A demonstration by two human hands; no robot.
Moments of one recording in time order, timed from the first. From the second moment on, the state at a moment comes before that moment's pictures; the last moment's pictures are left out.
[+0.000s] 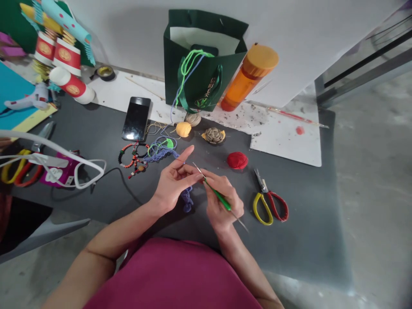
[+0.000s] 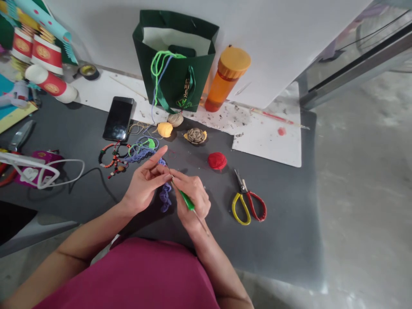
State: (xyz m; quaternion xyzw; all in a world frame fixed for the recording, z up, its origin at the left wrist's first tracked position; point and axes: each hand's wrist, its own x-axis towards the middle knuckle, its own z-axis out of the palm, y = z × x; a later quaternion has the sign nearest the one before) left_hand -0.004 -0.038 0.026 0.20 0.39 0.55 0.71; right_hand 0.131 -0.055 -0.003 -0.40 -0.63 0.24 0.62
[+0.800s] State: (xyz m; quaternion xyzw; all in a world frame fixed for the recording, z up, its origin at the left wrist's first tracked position) left_hand -0.008 -0.035 0.022 0.16 0.32 0.47 0.81; right_hand 0.132 -0.045 0.012 -0.43 -0.35 0.55 0.63
